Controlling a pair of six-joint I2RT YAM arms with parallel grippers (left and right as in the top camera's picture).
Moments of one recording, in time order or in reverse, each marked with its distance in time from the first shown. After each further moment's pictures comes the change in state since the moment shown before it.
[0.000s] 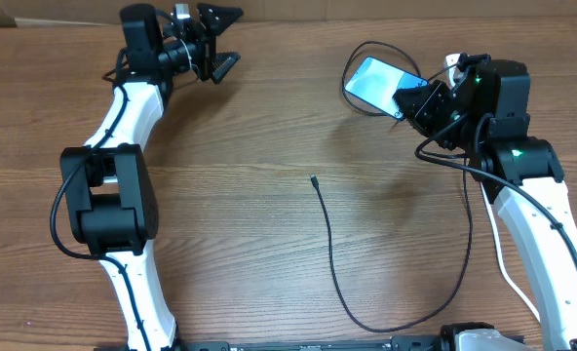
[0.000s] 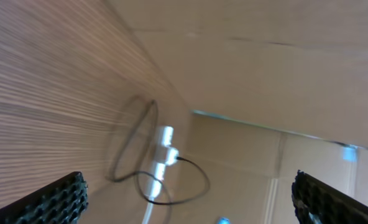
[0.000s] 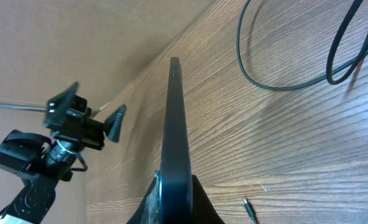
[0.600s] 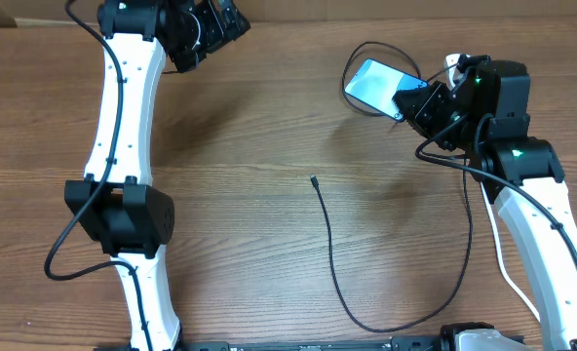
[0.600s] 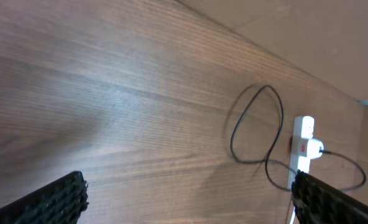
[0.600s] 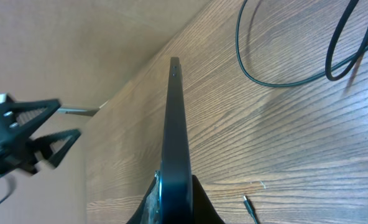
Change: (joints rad) left arm -0.106 -0.009 0.721 -1.242 -0.575 0.710; right arm 0.000 -0.001 0.000 -0.010 -0.005 0.000
